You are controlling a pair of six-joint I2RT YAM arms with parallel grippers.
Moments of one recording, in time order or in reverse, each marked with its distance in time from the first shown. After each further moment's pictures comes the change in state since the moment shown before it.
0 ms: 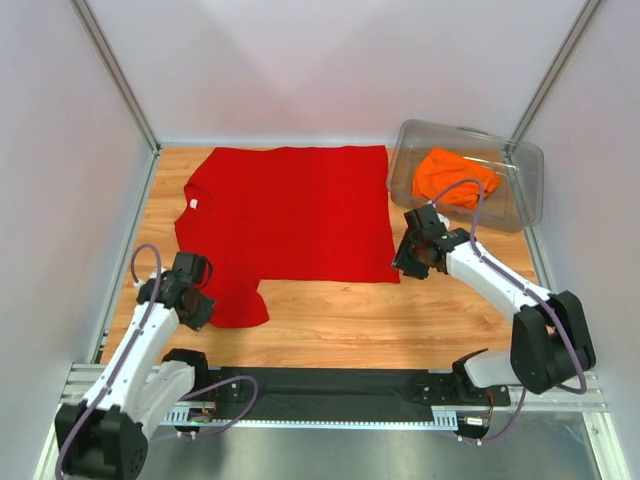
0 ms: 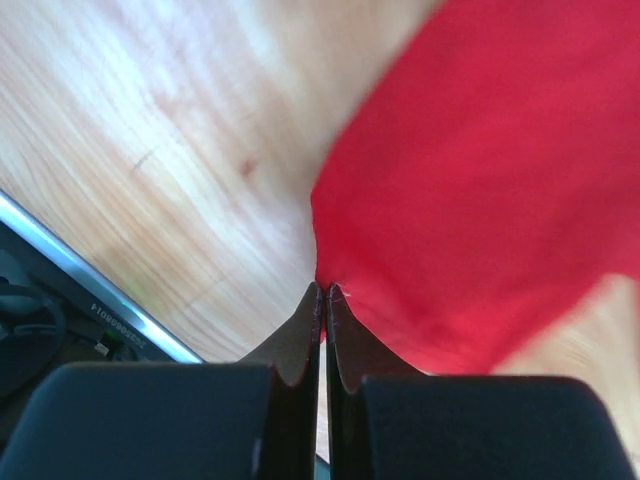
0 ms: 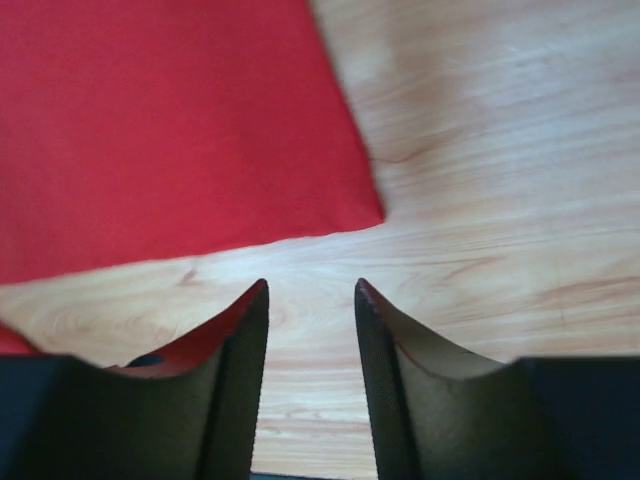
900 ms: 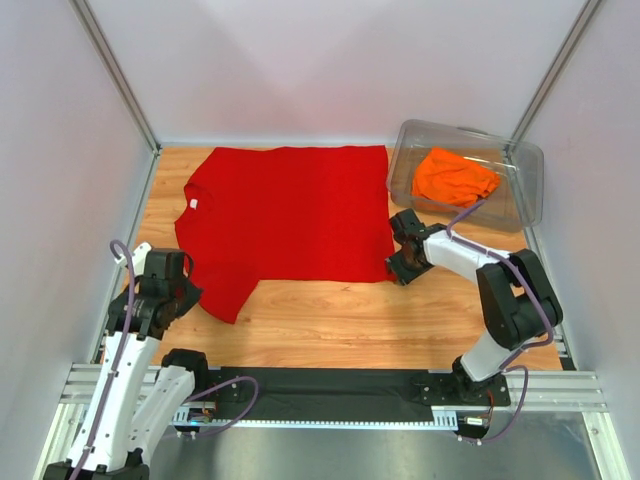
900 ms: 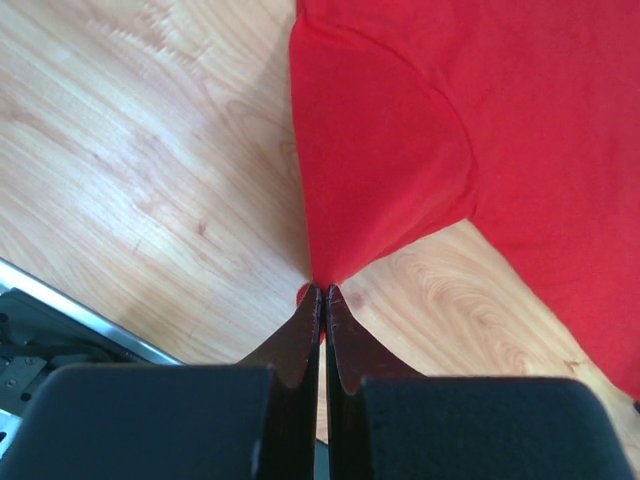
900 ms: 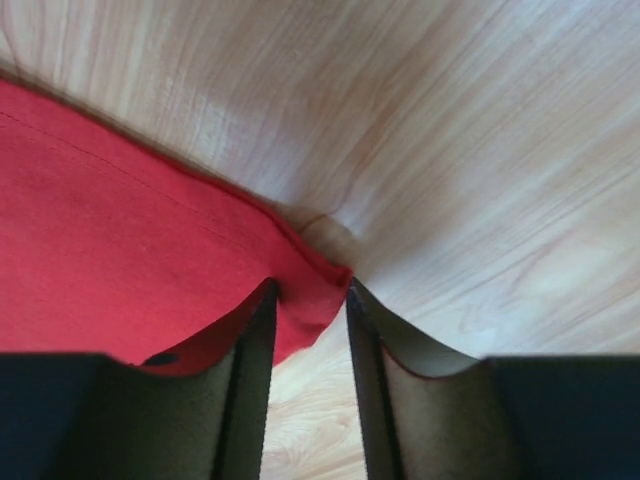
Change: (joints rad) left arm 0.000 -0.235 0.239 -0.086 -0.041 0.289; right arm -0.003 0.282 0.015 -0.016 0.094 0.653
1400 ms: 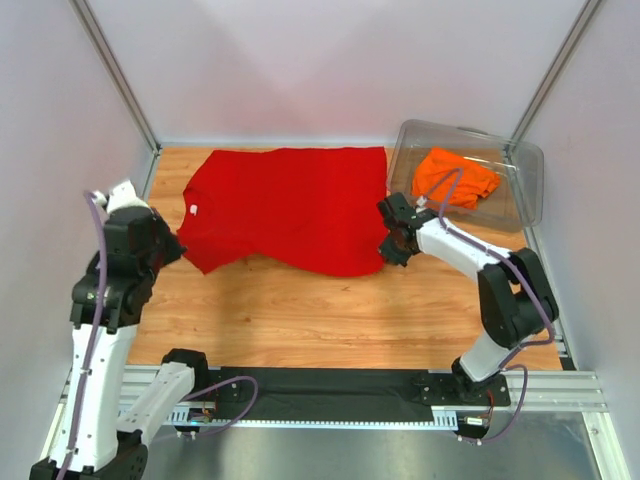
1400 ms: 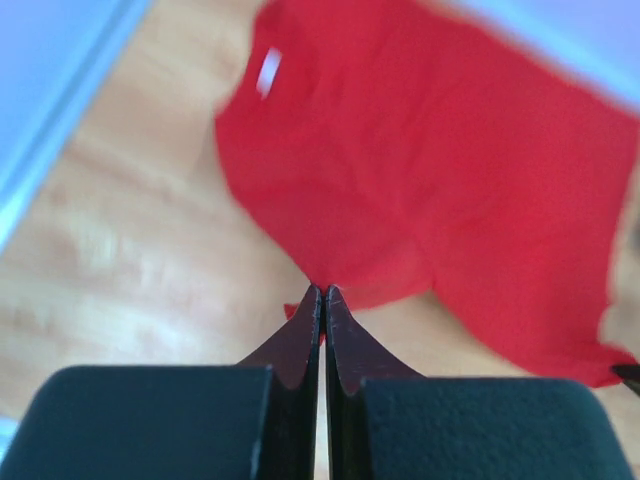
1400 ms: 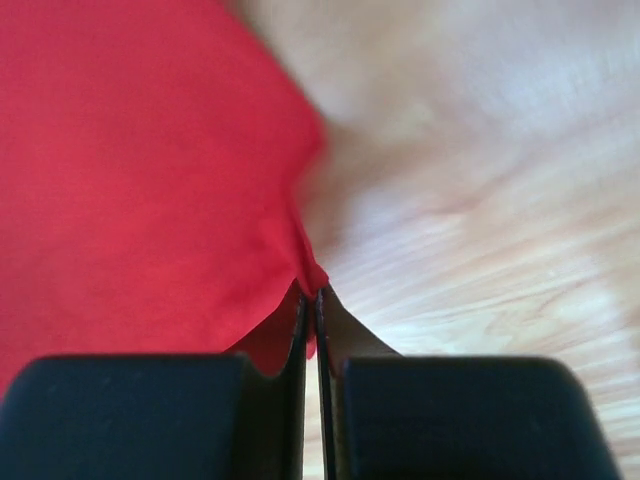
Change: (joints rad) left arm 0.000 0.121 0.383 0.073 -0.006 0.317; right arm 0.052 0.036 0.144 -0.037 0.047 -0.249
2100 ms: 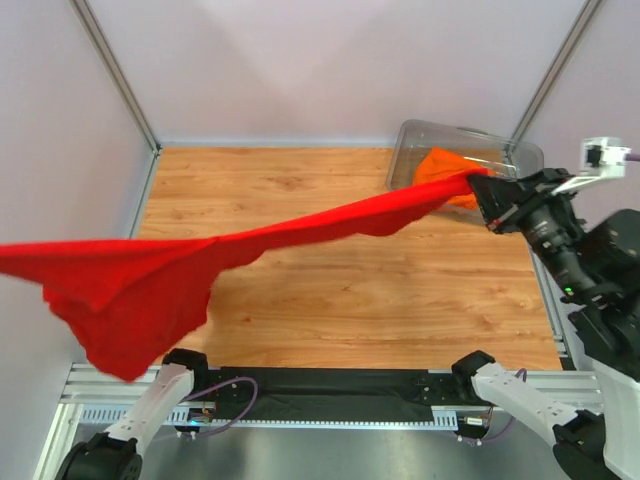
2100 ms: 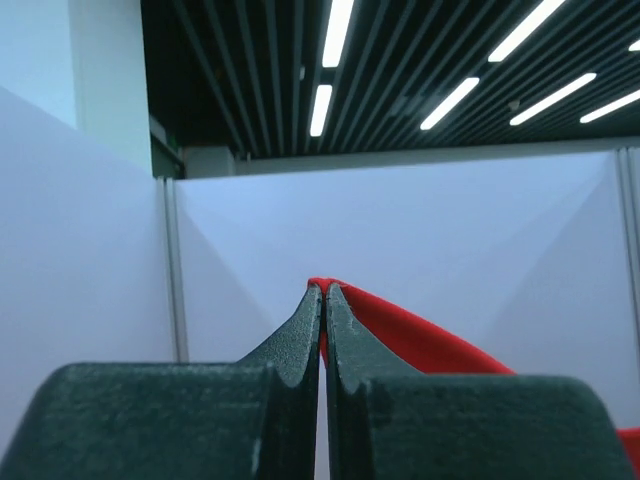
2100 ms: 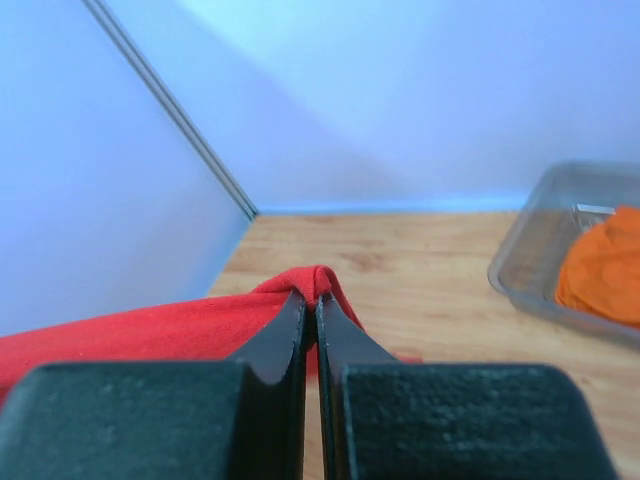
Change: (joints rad) left arm -0.049 -0.013 1.105 0.333 0.319 0.666; right arm 0.016 -0.807 0.586 -0.078 -0.085 -0.738
